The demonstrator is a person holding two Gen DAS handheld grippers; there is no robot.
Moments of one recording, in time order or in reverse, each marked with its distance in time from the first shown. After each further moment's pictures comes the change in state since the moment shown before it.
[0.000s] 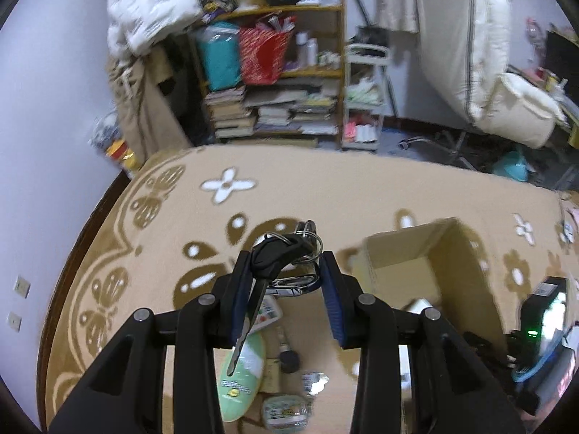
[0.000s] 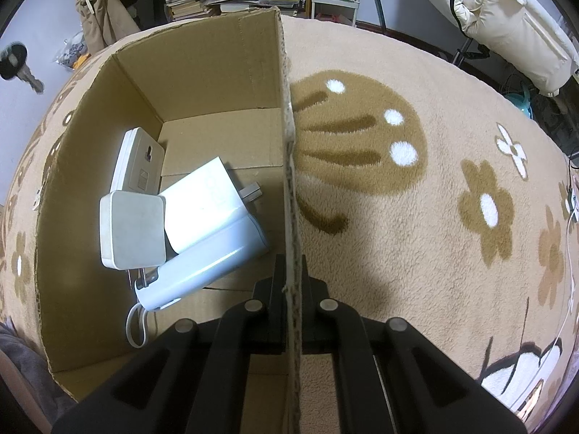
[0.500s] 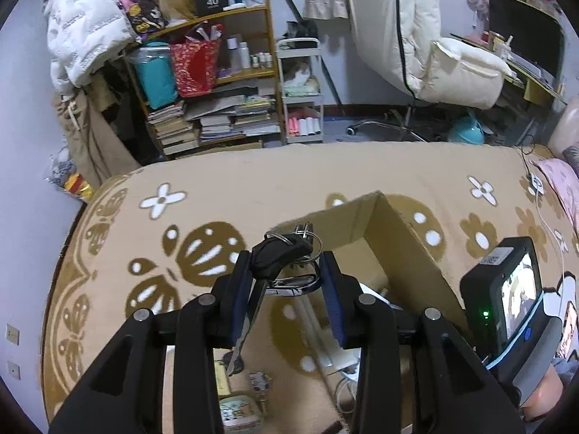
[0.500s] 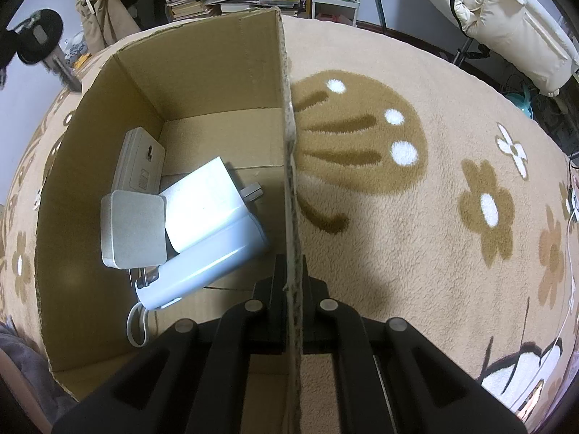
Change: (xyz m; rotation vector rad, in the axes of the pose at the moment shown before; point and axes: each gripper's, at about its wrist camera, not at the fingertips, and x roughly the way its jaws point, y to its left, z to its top) left arm 0.003 -0.073 -0.015 0.165 0.007 -0.131; right arm -0.001 -0.001 -0.002 0.000 -0.002 0.002
